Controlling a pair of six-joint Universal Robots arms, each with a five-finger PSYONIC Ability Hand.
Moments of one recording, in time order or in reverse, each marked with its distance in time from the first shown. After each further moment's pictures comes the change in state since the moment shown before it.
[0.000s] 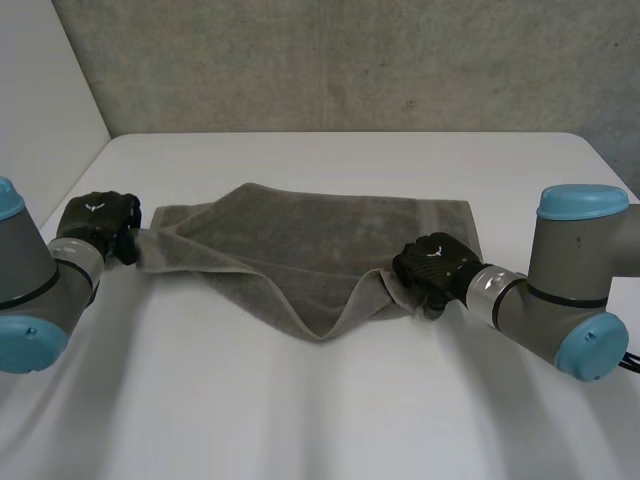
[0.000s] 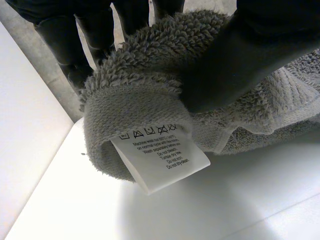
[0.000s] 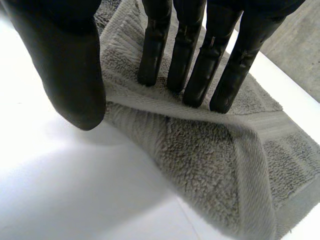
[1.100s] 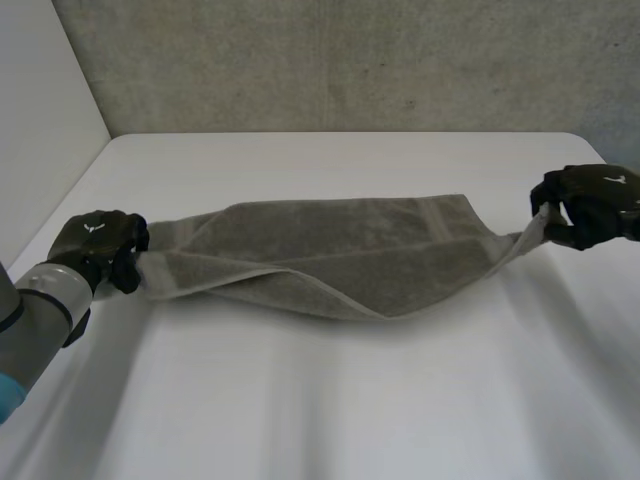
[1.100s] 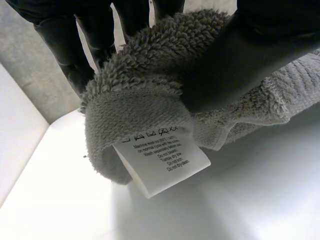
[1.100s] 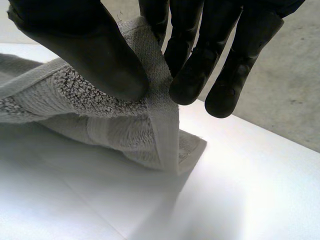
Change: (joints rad) left arm 0.003 0.253 -0.234 -0.077 0.093 0.011; right arm -0.505 -0.458 0.193 0.153 -0.356 0.288; left_hand 0.000 0.000 0.001 0.000 0.000; right_hand 0.572 0.542 0.566 0.574 0.574
